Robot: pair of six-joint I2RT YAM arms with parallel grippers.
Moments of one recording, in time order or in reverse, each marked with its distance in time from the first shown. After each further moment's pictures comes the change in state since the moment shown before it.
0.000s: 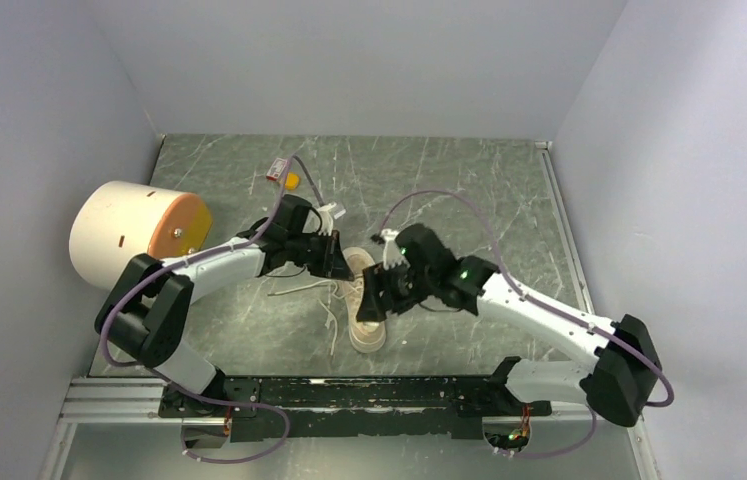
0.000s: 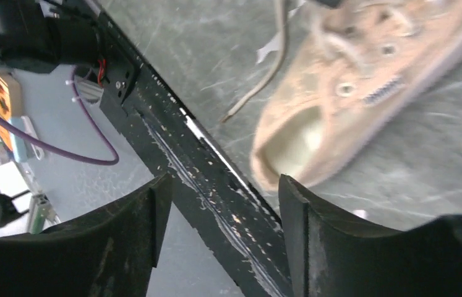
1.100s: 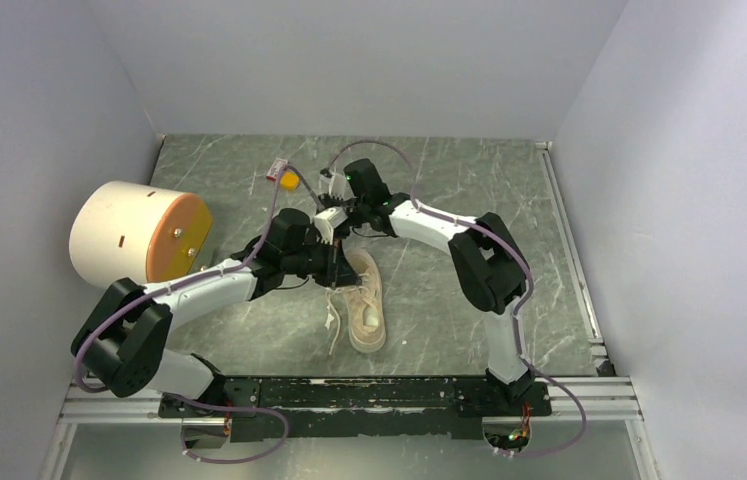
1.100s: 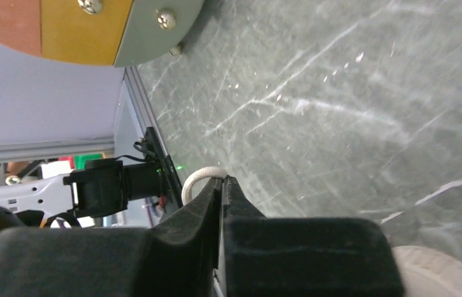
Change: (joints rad) left arm -0.090 -0.129 -0.122 0.188 -0.071 -0.073; right arm -0.095 0.839 0.589 0.463 -0.331 0.159
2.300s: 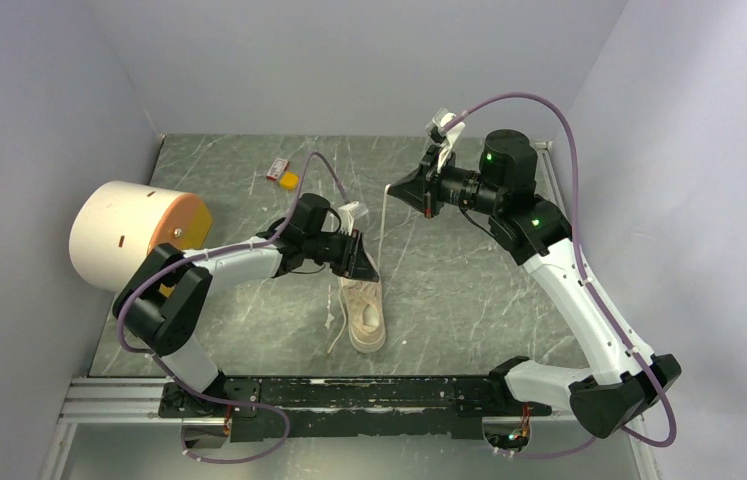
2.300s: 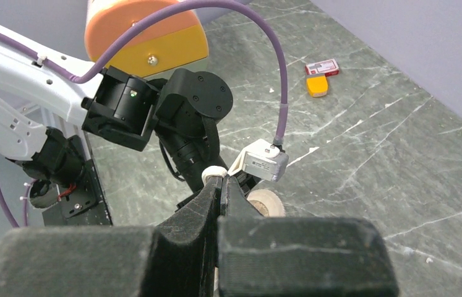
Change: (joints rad) left arm 0.000 0.232 0.172 0.003 0.200 0.042; right arm -0.191 -0.865 -0.110 -0.356 0.132 -0.597
